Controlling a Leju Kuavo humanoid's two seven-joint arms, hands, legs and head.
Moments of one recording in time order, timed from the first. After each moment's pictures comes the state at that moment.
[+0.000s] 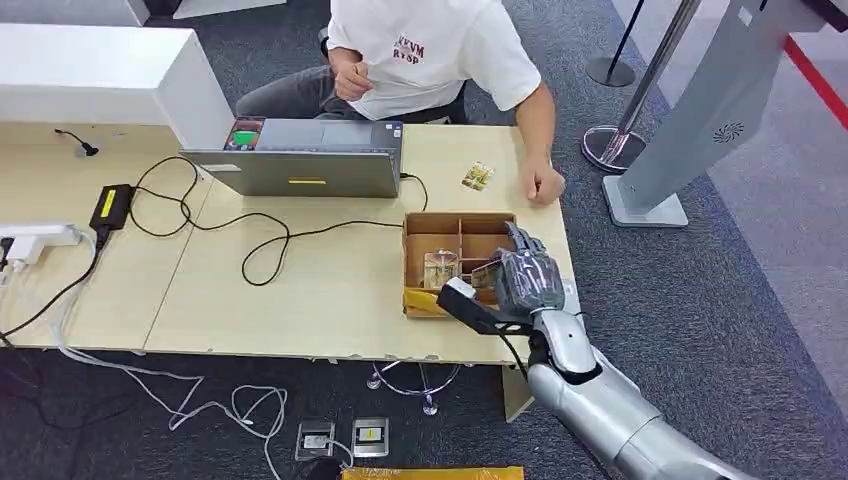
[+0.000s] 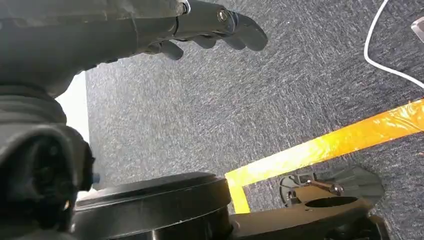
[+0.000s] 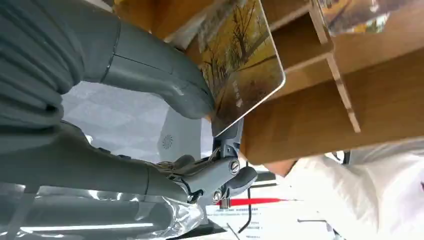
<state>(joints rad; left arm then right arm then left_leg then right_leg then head) -0.23 -0.08 -1.11 -0.26 0.48 0.53 0.17 -0.67 -0.17 0.93 -0.94 0.71 -0.33 0.31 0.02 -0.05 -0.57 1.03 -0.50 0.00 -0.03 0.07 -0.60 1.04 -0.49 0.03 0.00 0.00</state>
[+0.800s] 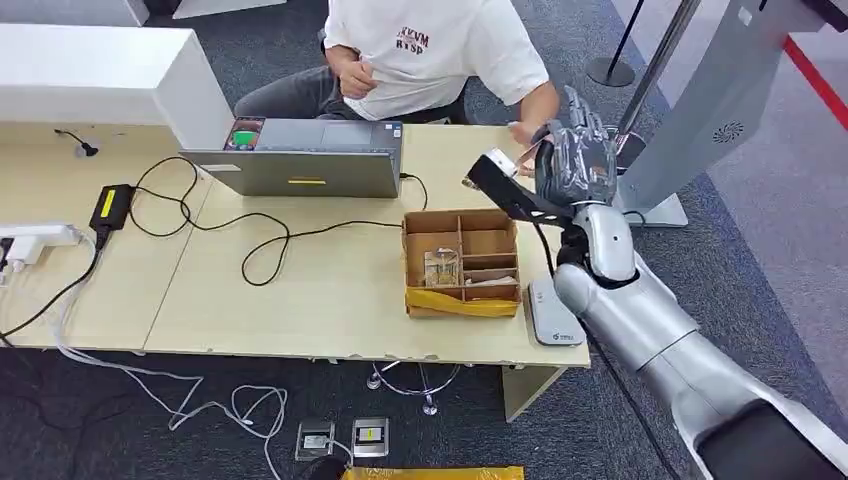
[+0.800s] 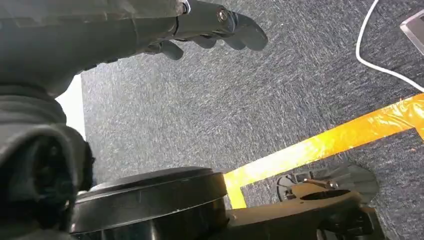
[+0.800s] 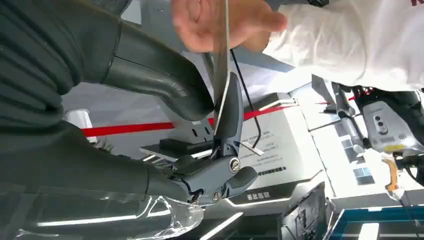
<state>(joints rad) -0.24 -0.08 -1.11 -0.26 0.46 0.53 0.17 -0.96 -0.17 0.85 -0.92 0.69 -0.42 0.34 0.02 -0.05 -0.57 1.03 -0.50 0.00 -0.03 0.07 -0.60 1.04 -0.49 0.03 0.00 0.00</state>
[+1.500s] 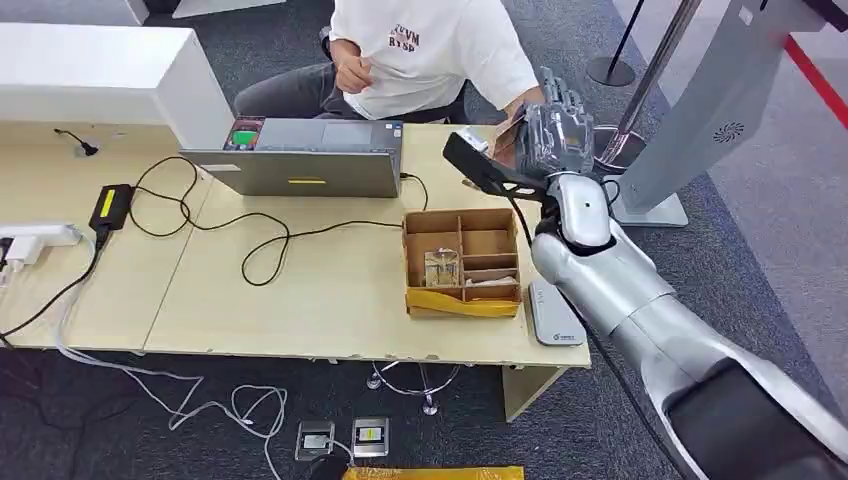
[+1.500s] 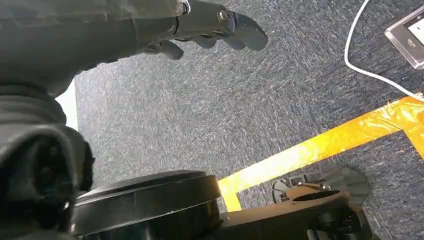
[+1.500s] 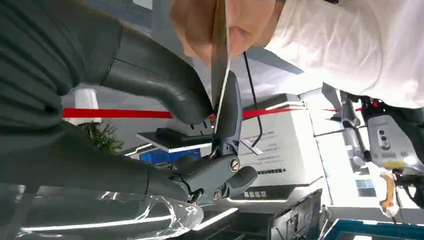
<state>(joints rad) -0.24 -0.08 -1.12 -0.26 0.43 0.53 0.16 -1.12 -0.02 0.91 -0.66 0.70 -0.36 0.35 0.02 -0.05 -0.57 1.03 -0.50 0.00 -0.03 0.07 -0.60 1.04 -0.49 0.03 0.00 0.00</state>
